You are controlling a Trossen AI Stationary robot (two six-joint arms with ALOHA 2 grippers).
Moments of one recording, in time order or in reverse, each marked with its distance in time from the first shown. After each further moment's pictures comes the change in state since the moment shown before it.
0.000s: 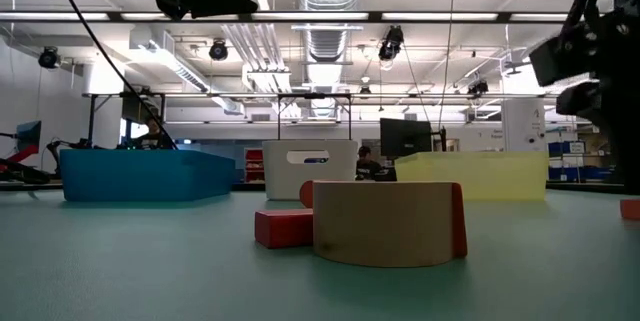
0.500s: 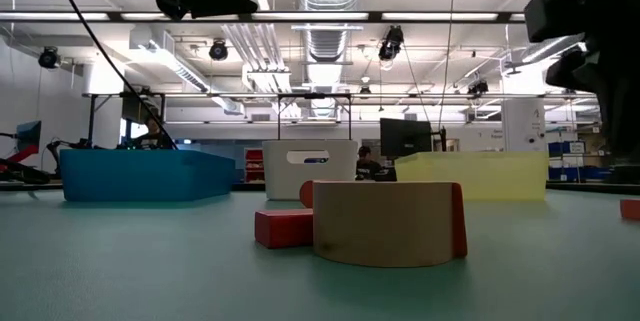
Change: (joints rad) left arm 0.000 0.000 0.000 0.000 0.000 -0.001; right arm -0.001 -0.148 0.001 -0.002 0.065 -0.011
